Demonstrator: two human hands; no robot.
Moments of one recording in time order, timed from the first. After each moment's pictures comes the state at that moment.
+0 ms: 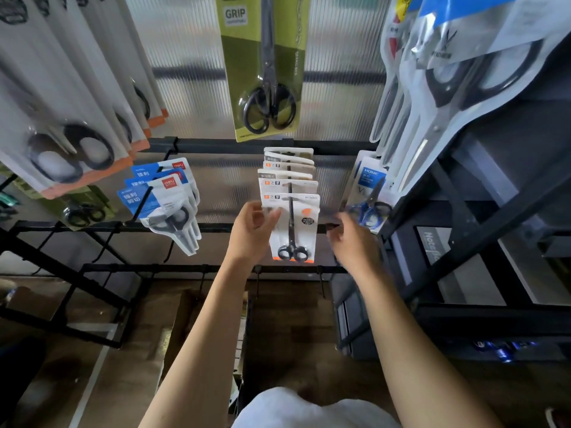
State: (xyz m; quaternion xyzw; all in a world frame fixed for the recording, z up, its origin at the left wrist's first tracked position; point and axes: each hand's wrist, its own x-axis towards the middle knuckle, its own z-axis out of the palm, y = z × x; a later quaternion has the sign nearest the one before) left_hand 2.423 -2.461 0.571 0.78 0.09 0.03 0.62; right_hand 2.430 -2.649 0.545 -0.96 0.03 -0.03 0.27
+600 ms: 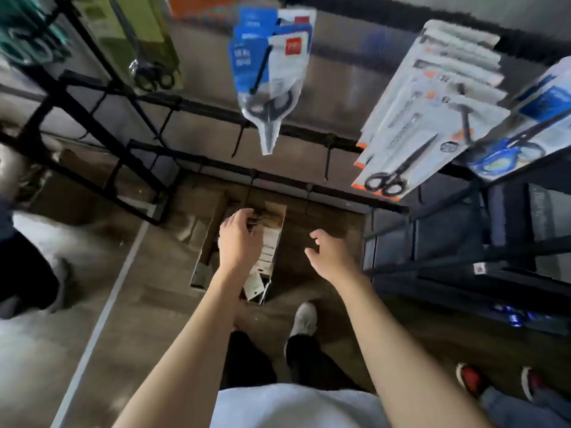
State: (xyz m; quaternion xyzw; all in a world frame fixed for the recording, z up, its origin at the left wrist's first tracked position) left_hand 2.306 -2.319 0.424 0.88 0.27 -0.04 0.40; right_hand 2.335 -2.498 0.418 -0.94 -0.04 0.27 0.21
